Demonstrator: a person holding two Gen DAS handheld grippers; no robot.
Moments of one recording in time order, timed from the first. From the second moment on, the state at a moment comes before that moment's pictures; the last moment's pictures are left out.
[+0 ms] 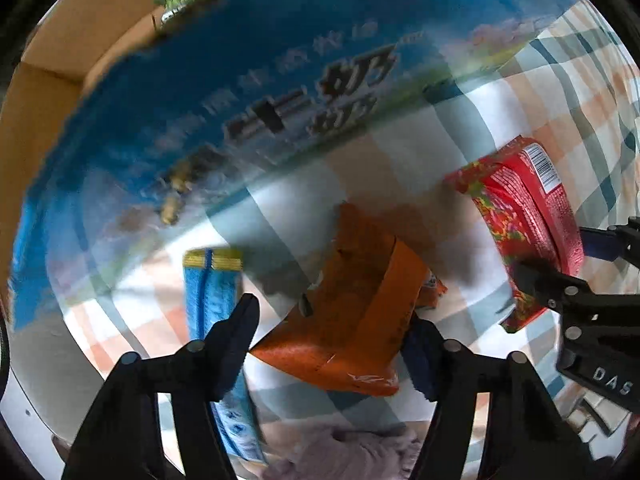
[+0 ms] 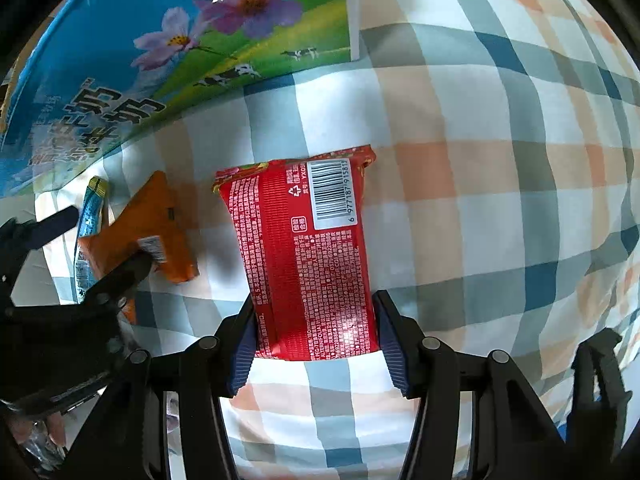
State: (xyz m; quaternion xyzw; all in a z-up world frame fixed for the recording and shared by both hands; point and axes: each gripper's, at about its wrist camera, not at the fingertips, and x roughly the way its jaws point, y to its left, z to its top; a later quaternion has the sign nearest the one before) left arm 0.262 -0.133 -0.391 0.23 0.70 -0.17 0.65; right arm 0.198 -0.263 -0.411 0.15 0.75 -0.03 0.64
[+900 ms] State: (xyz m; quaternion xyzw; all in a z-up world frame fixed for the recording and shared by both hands) left arm 0.166 -0.116 -0.398 0.08 0.75 -0.09 0.65; right arm 0.204 -0.246 -0.408 0.11 0.76 -0.03 0.64
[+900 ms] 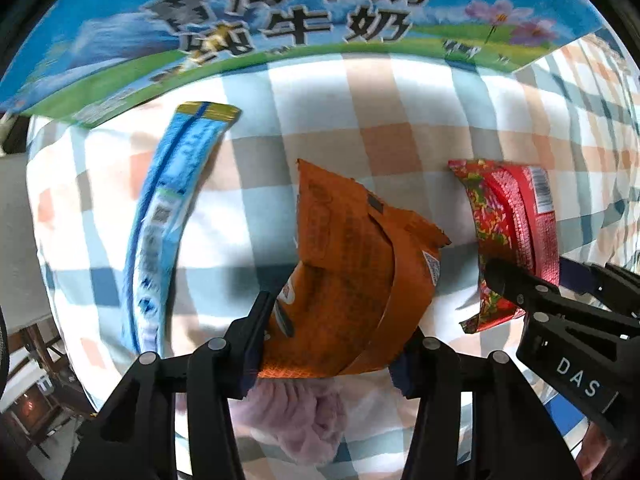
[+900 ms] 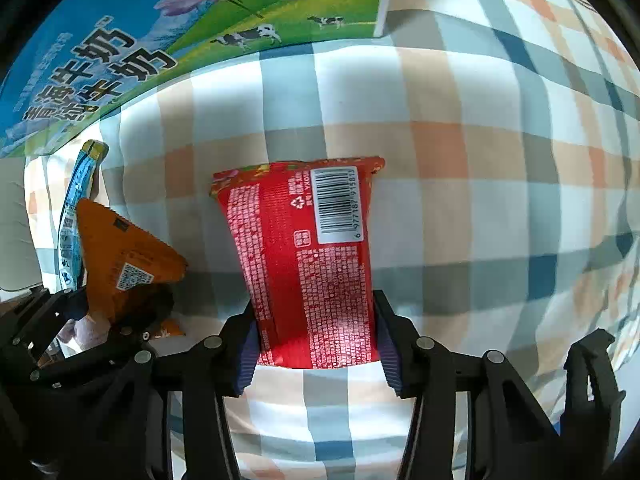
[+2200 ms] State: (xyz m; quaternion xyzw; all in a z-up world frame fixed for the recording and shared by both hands) left arm 0.327 -0.025 -0.202 -0.06 0.63 -0.06 0.77; right arm 0.275 -0.221 -0.206 0.13 0.64 0.02 0.76
